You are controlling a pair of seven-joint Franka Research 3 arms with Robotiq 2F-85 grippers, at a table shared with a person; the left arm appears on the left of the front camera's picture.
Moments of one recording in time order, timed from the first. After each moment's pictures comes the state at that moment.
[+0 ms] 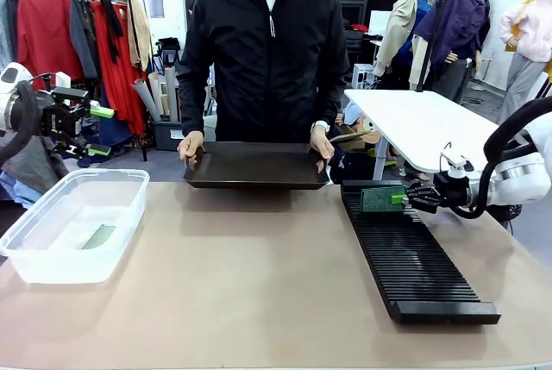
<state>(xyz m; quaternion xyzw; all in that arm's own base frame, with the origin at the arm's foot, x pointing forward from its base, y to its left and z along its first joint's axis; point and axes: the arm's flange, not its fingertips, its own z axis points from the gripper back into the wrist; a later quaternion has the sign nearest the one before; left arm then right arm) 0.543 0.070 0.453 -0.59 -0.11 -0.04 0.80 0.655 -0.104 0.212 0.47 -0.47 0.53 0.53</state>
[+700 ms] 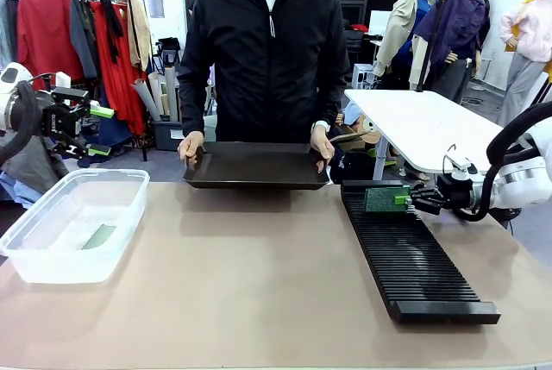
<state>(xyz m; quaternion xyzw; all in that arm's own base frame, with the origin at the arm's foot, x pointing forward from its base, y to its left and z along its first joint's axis) 0.543 0.070 0.453 -0.59 -0.11 -0.04 0.80 0.656 -0.113 0.206 0.48 -0.47 0.53 0.52</state>
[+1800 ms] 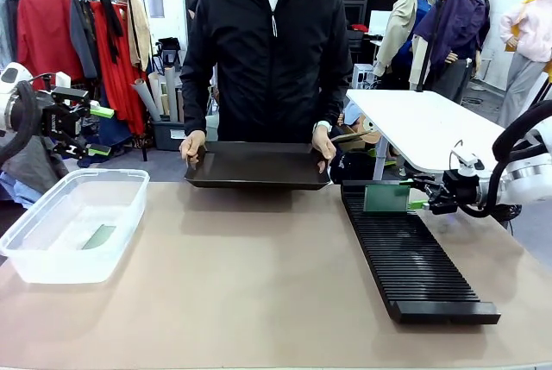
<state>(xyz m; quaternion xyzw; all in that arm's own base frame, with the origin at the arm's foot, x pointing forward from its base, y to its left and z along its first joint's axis) 0.543 0.070 0.453 -0.59 -0.11 -0.04 0.80 0.656 -0.128 0.221 0.47 -0.48 0.53 0.52</state>
